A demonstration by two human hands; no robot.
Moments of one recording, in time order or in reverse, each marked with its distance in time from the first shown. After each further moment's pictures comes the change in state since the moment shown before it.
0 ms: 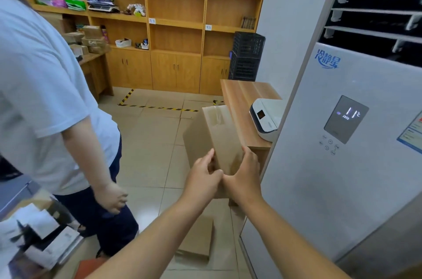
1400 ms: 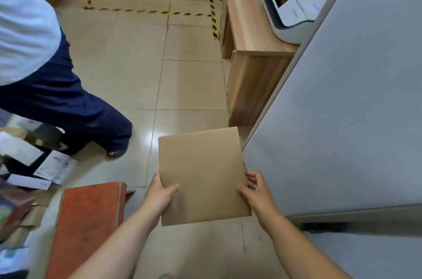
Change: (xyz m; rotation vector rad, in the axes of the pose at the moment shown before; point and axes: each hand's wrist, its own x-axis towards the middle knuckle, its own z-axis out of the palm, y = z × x) left_hand 0.033 -0.338 0.015 0.029 0.067 -0.712; right_hand -0.054 0.329 0.115 0.339 -0.347 0.780
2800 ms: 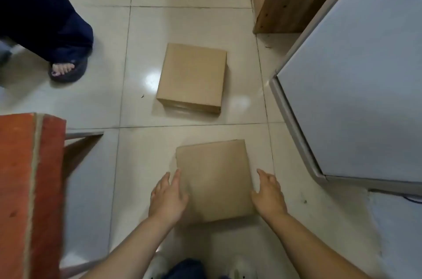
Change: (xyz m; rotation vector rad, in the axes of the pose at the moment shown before) left_hand 0.280 -0.404 0.096 1.024 -0.134 -0.049; right_hand 0.245 0.430 0.098 -0.920 -0.052 0.174
